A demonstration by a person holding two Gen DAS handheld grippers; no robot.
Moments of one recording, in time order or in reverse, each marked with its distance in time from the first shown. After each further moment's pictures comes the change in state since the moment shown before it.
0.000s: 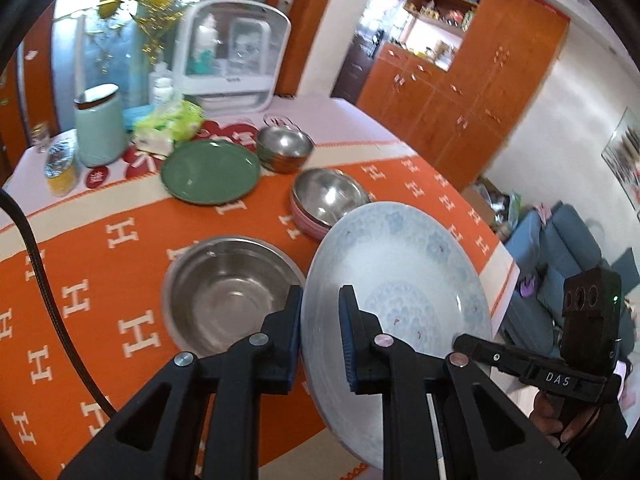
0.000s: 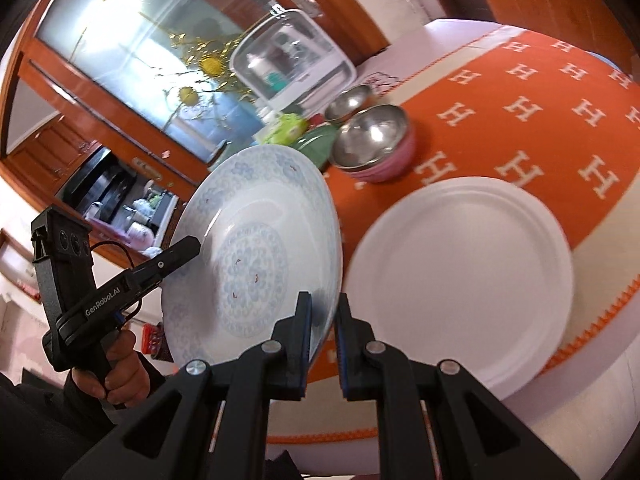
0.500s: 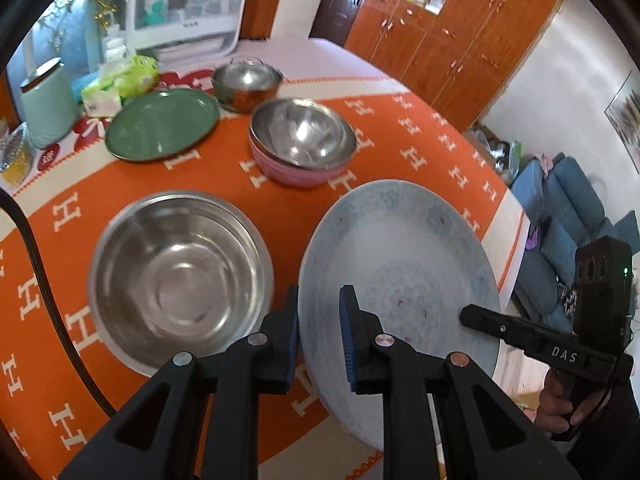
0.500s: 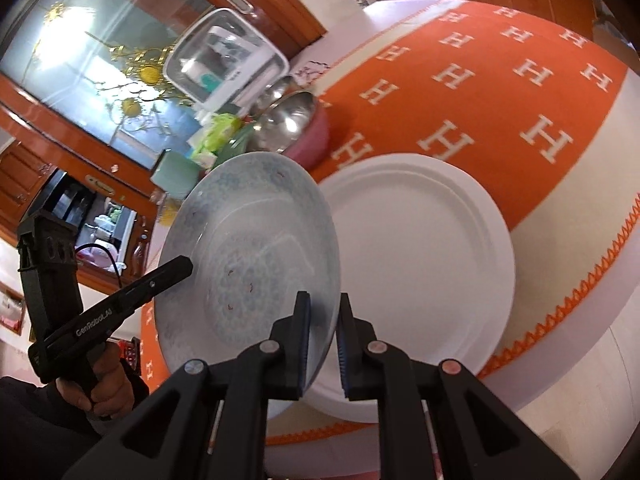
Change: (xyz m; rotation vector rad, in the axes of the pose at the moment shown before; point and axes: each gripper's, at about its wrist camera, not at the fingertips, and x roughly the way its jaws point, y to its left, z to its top) left arm 0.083 -0.029 -0.011 0.062 0.194 -0.011; right arm 0.014 -0.061 -0.002 0.102 0.042 -0.123
